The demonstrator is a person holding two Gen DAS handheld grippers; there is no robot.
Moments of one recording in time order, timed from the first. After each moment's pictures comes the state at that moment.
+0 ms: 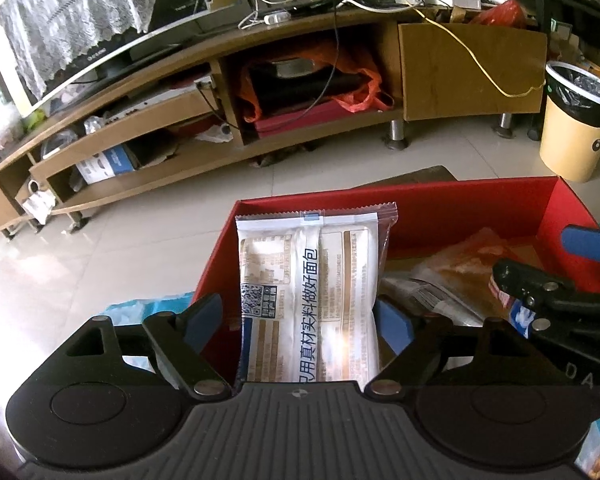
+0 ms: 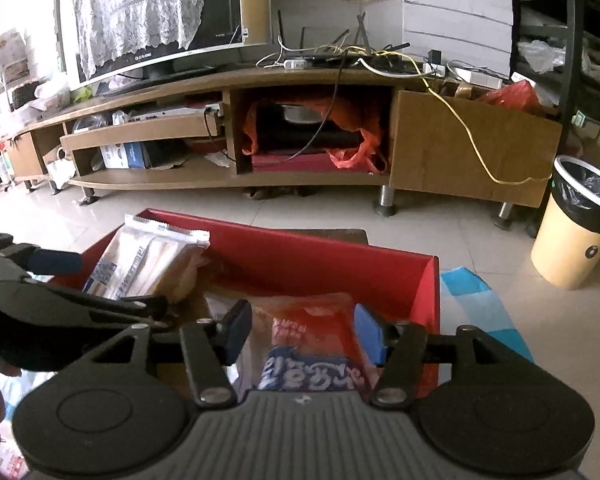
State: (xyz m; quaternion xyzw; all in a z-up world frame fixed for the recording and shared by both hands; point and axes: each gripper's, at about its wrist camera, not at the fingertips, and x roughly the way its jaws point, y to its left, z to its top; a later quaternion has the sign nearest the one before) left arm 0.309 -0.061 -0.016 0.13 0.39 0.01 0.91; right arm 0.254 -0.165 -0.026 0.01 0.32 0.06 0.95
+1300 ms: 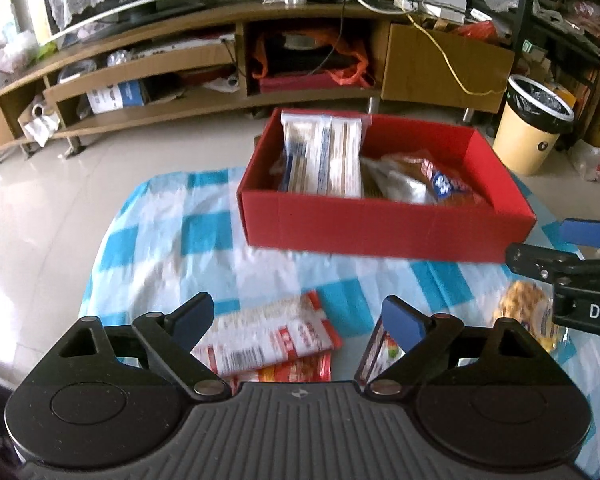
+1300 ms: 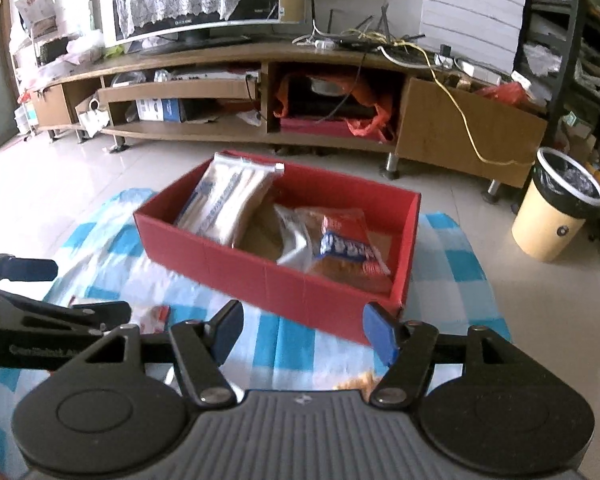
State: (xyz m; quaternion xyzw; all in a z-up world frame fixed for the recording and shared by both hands) left arm 0.150 0.001 0.022 0.03 0.44 -0.03 0.90; right arm 0.113 -0.139 0.030 -0.03 0.38 0.07 0.92
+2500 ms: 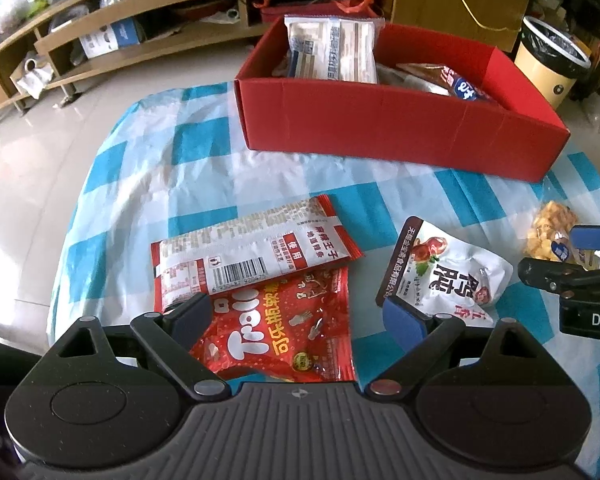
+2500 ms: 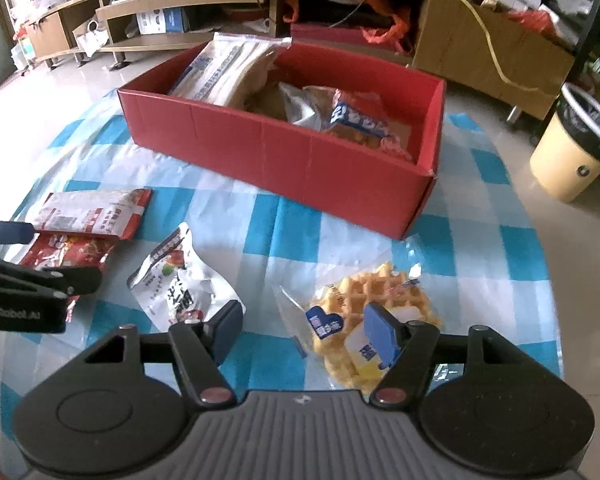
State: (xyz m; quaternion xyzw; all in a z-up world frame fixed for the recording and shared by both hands) left arm 0.143 0.005 -0.029 0.05 0.52 -0.02 0.86; right arm 0.117 -0.142 -0.034 -0.05 0.49 0.09 0.87
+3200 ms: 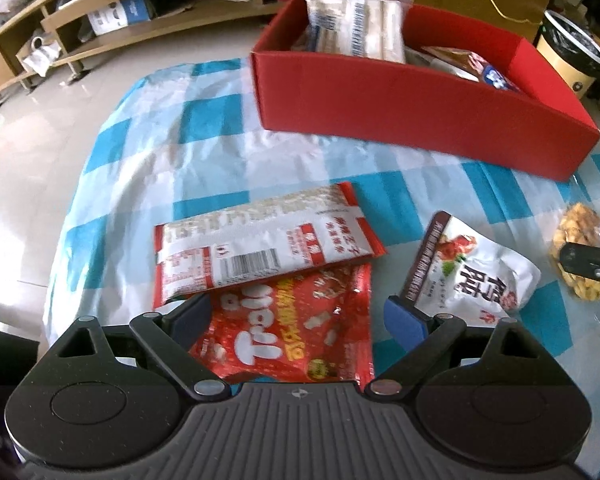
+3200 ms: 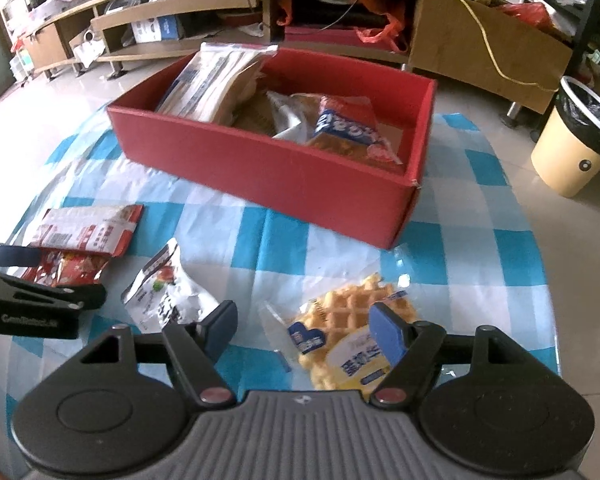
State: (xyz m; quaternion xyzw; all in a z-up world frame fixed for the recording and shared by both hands) left arm 0.156 0.015 -0.041 0.03 0.54 0.00 0.84; right arm 0.126 -0.156 -0.029 -0.03 0.49 0.08 0.87
